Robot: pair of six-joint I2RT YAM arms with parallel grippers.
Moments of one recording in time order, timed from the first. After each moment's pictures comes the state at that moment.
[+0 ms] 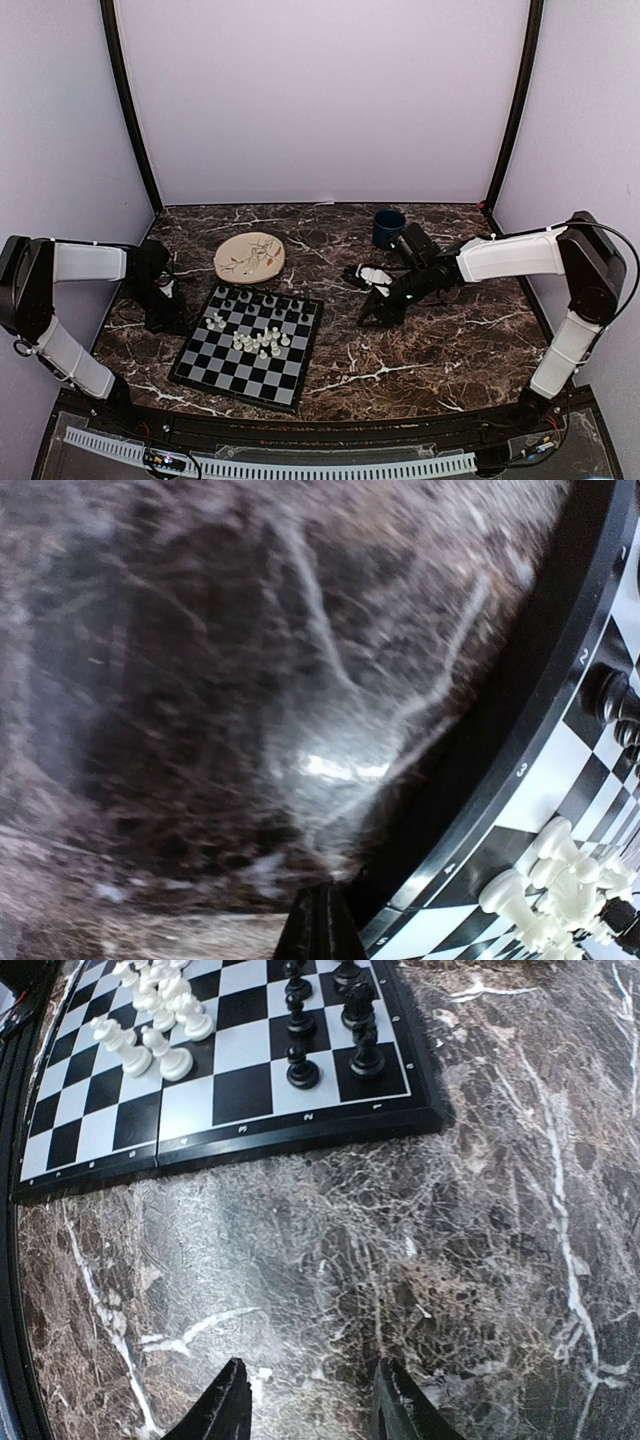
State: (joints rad) left arm -0.10 1.50 0.75 -0.71 0.30 -0.46; right arm 0.72 1.71 1.00 -0.32 -0.47 -0.39
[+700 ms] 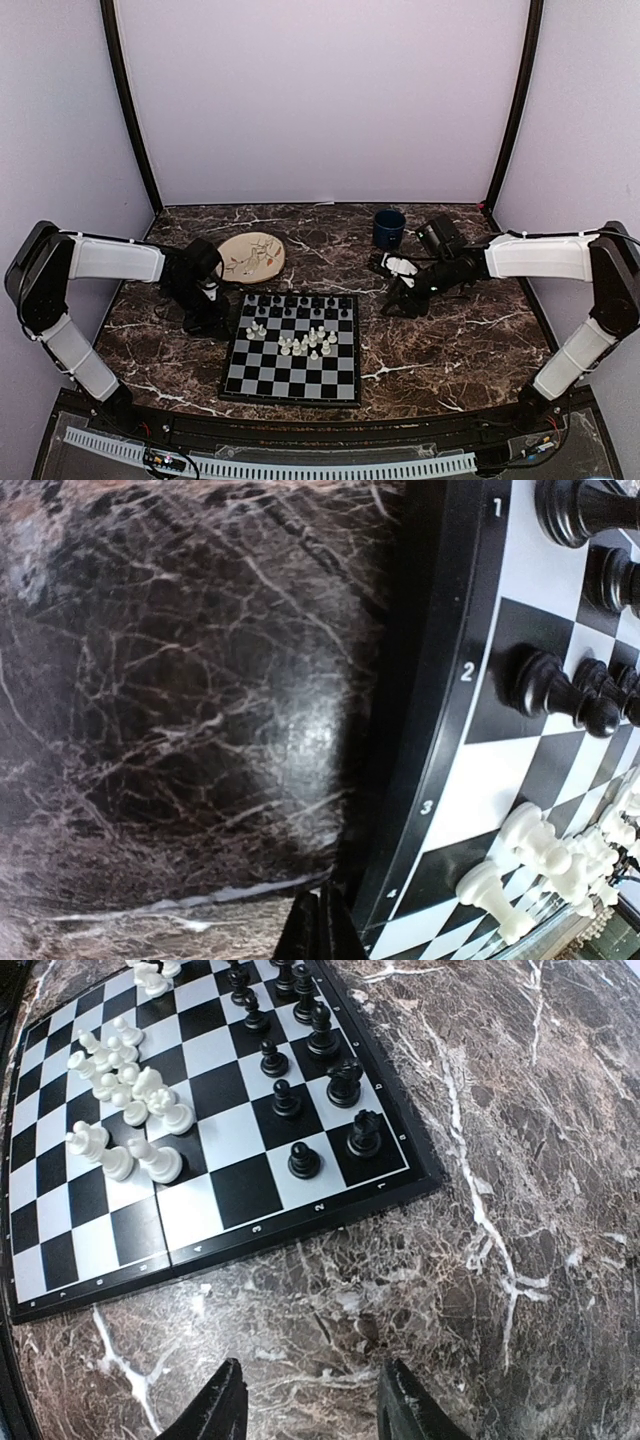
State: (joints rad) left arm -0.47 1.61 0.87 -0.67 0.31 -0.62; right arm 0.61 1.57 0.94 -0.38 -0.43 -0.47
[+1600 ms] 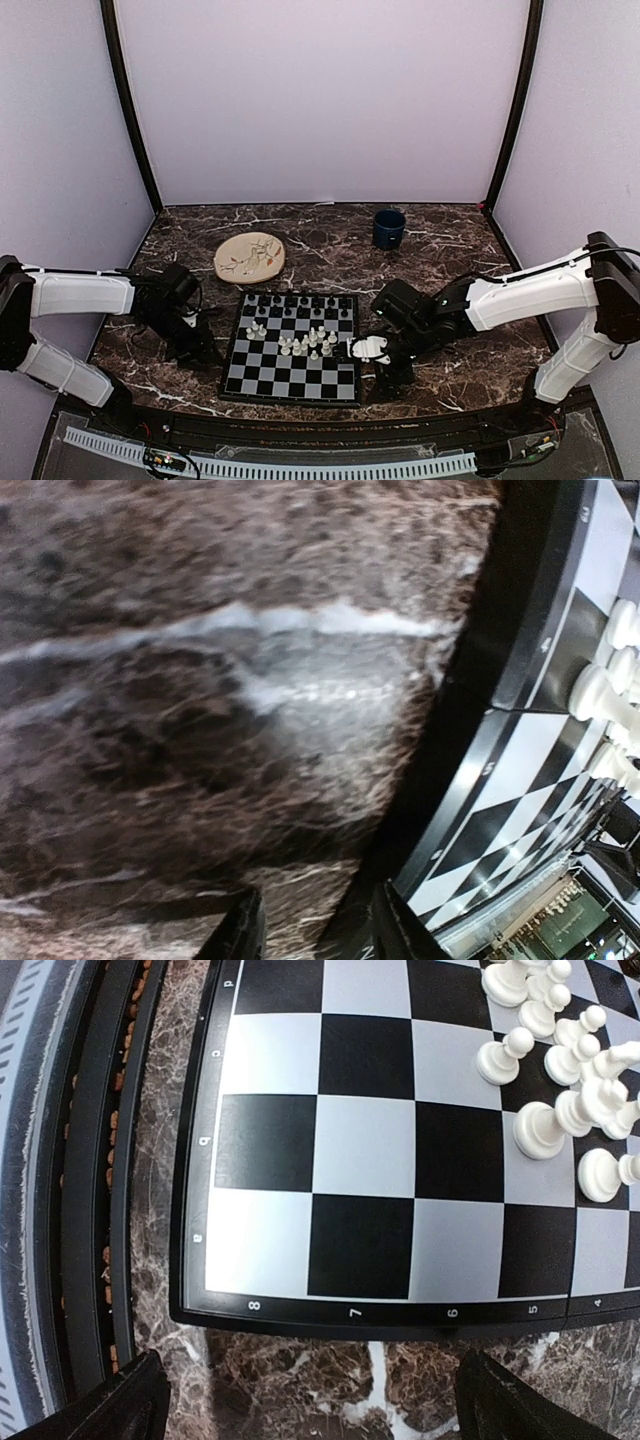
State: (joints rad) left arm -0.49 1.33 0.59 -0.67 0.42 -0.74; right arm 1.07 1.54 0.82 -0.42 -0.31 -0.47
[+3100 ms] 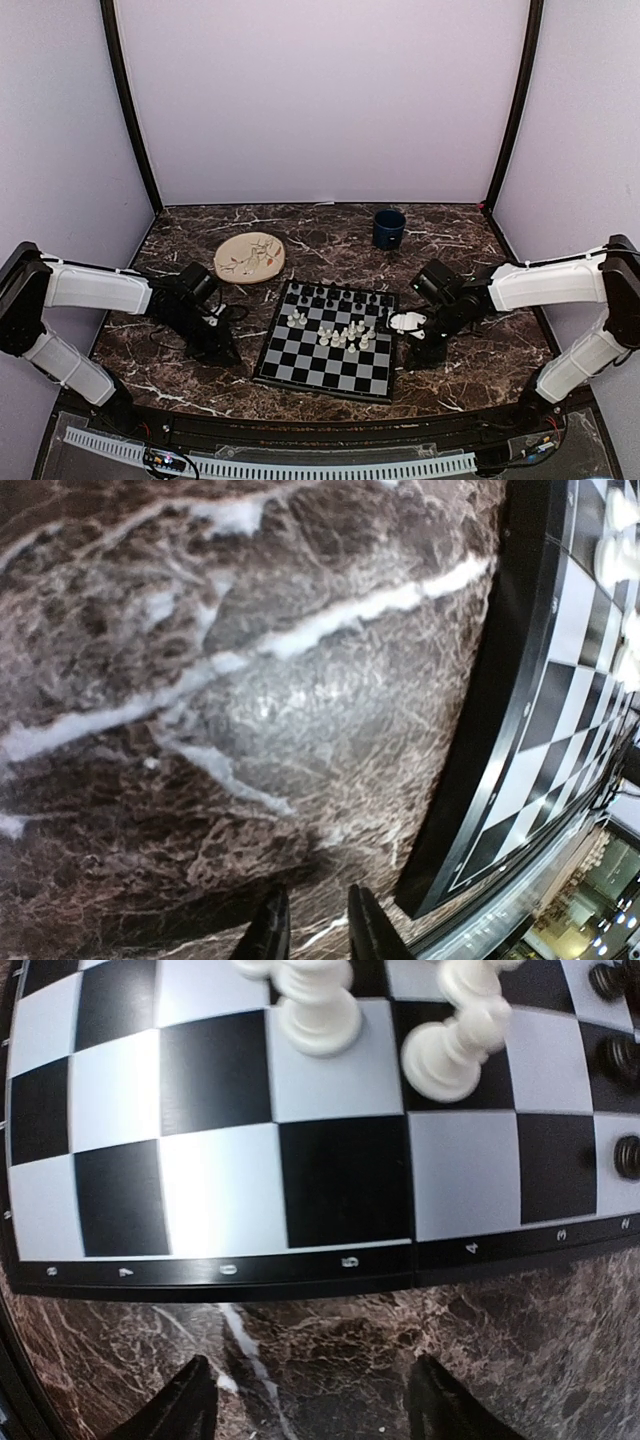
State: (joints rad) left arm -0.61 1.44 0.64 -0.51 0.44 -0.66; right arm 0.79 1.44 0.73 -0.56 -0.20 -0.50
